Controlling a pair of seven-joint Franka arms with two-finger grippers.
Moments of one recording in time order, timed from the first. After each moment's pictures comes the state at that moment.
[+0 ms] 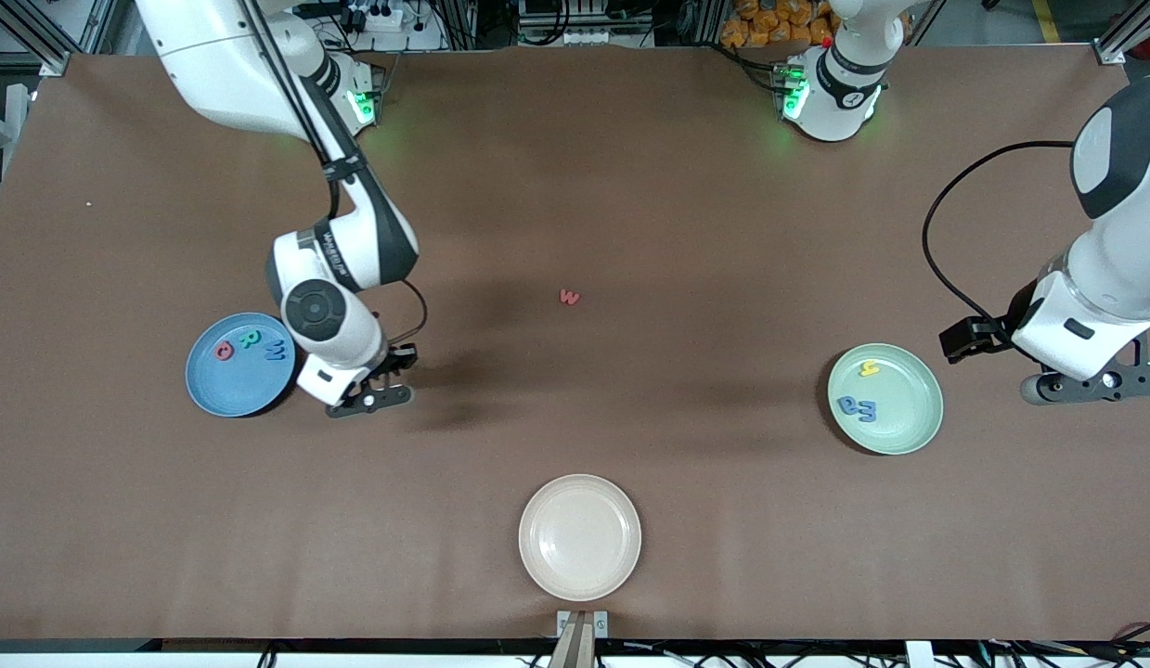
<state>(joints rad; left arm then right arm) 0.34 0.31 -0.55 -1.44 0.28 1.70 -0.28 0.43 0.50 -0.13 -1.86 -0.02 2.25 0.05</state>
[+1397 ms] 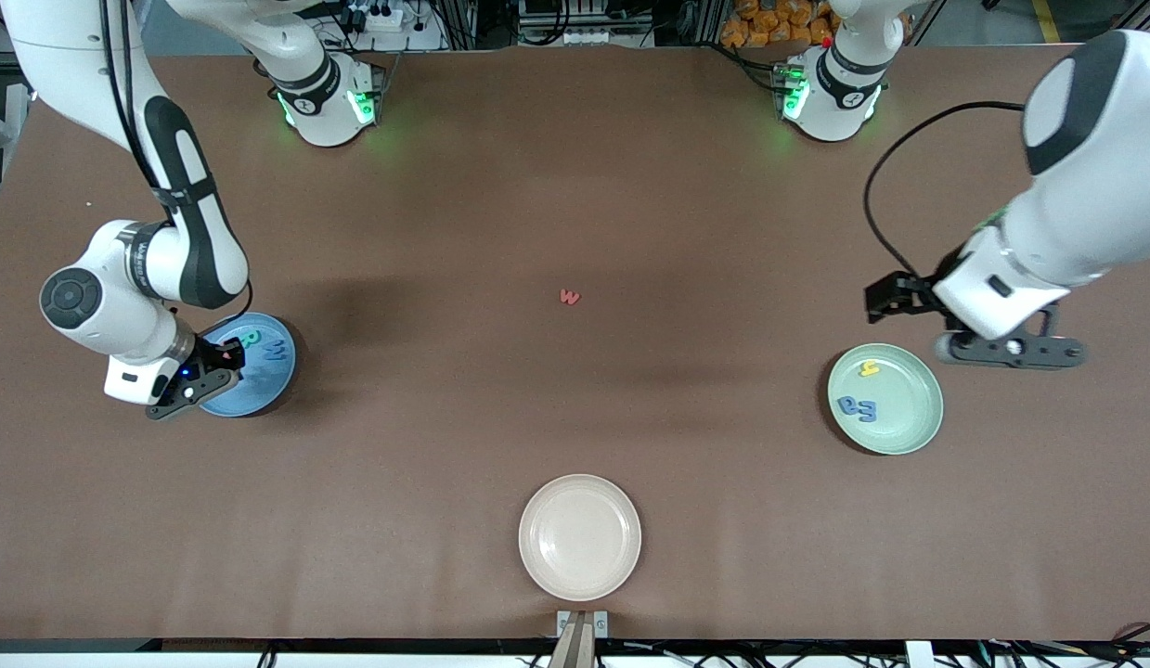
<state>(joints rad) 0.29 0.29 -0.65 -1.45 0.12 1.65 -0.26 0.20 0.44 -0.32 -2.06 0.18 2.48 -0.78</state>
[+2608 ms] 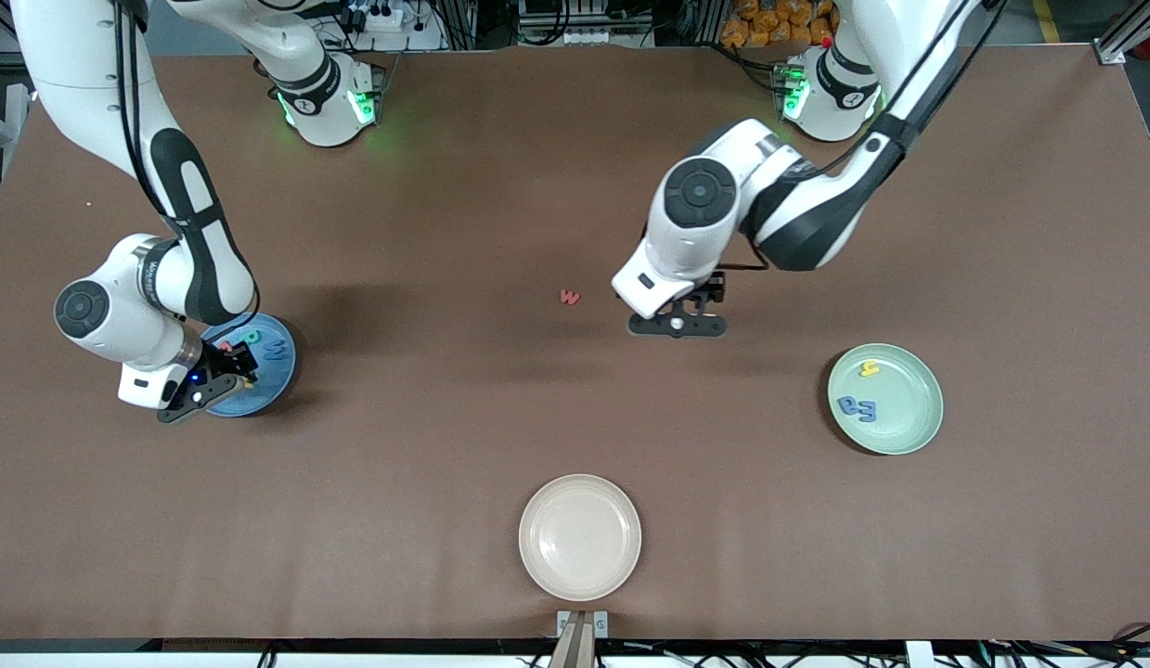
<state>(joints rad) -0.14 0.50 -0.65 -1.65 0.28 1.98 -0.80 0.19 0.50 -0.32 -2.05 0.23 2.54 -0.84</state>
